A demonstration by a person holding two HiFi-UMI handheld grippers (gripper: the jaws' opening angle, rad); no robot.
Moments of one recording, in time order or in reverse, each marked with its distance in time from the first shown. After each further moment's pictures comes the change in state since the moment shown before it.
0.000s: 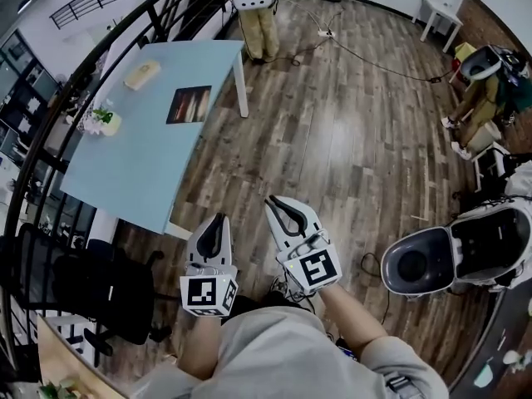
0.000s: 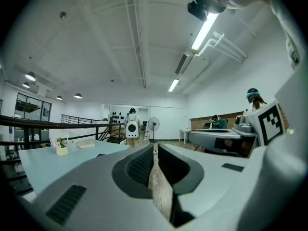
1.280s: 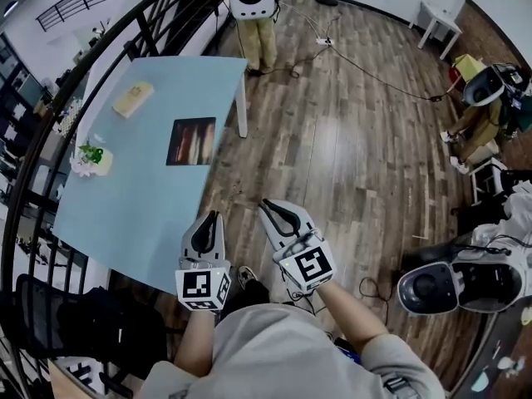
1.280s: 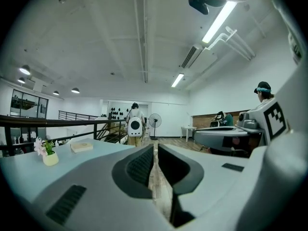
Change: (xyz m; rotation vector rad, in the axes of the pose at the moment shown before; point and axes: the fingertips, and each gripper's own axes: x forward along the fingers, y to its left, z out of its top) left arm 0.191 0.168 0.001 -0.011 0.049 -0.024; right arm 0.226 -0.070 -0.045 0.000 0.095 0.026
